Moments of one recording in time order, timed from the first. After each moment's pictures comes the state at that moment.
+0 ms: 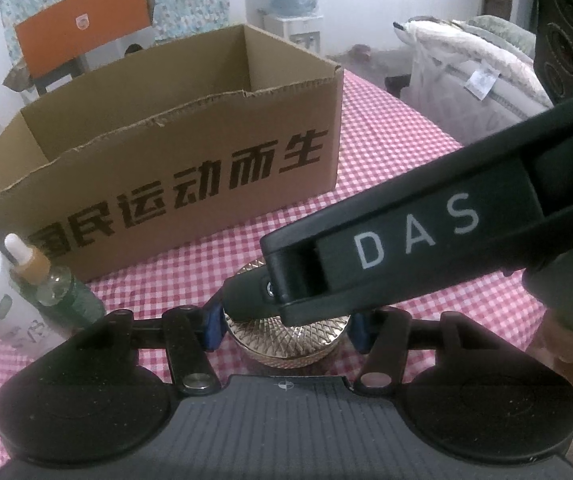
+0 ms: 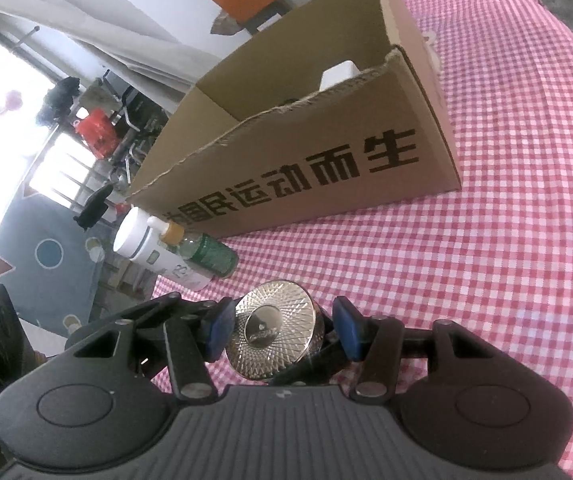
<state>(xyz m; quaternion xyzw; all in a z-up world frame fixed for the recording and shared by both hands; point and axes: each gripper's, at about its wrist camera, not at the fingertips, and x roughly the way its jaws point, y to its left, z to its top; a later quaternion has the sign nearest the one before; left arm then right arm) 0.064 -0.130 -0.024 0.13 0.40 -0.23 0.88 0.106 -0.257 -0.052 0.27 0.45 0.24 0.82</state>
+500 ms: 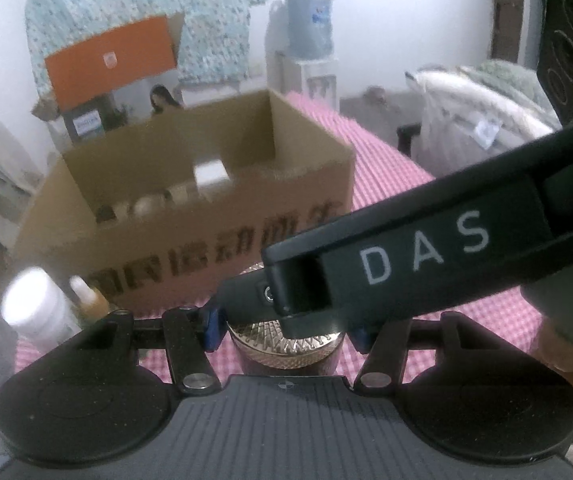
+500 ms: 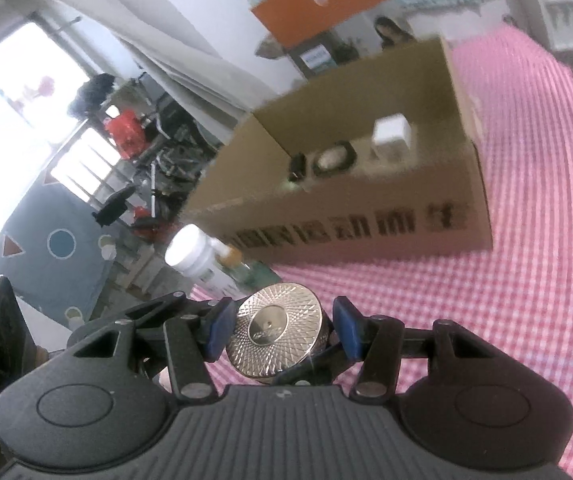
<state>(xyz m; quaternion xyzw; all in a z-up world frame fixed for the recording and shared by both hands) 0.047 -0.110 0.027 0.12 0.34 -0.21 0.91 0.097 -0.248 0.002 0.23 0.40 0.27 0.85</state>
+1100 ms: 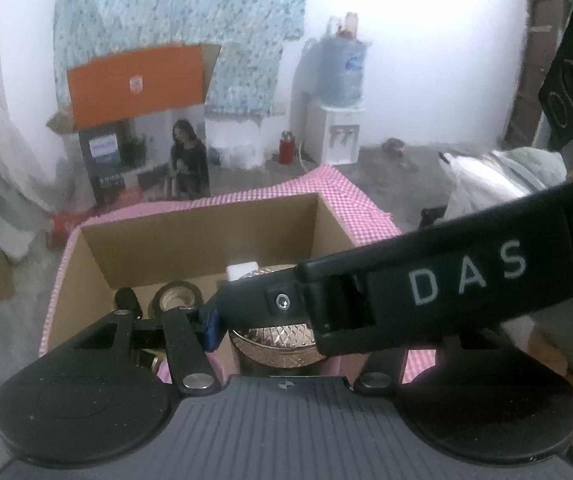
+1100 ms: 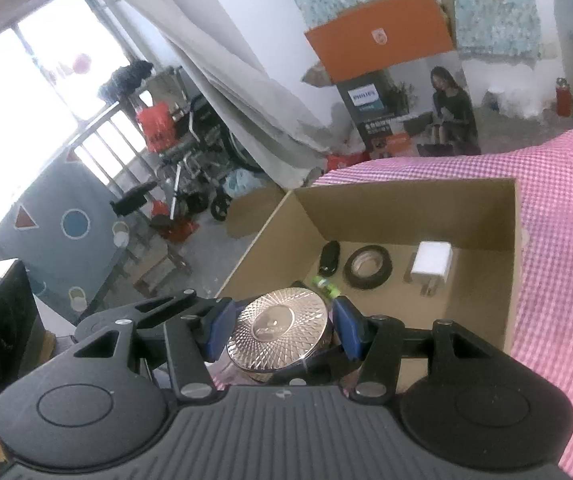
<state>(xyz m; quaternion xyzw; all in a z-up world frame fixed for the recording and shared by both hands) 0.149 -0.106 0.089 0.04 0.33 -0.20 0.92 0.205 -0.239 0.088 0.16 0.38 0.32 0.85</state>
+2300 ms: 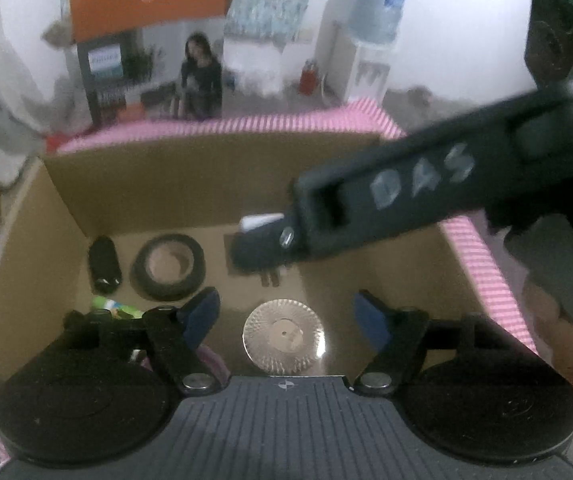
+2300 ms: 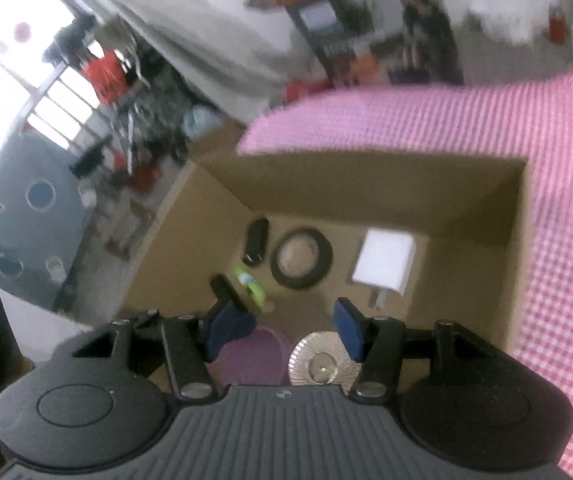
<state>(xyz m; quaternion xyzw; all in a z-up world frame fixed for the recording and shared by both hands) 0.212 -0.104 0.043 0.02 0.43 -0.17 0.89 0.310 -0.245 0.037 0.15 0.48 0.29 0.81</state>
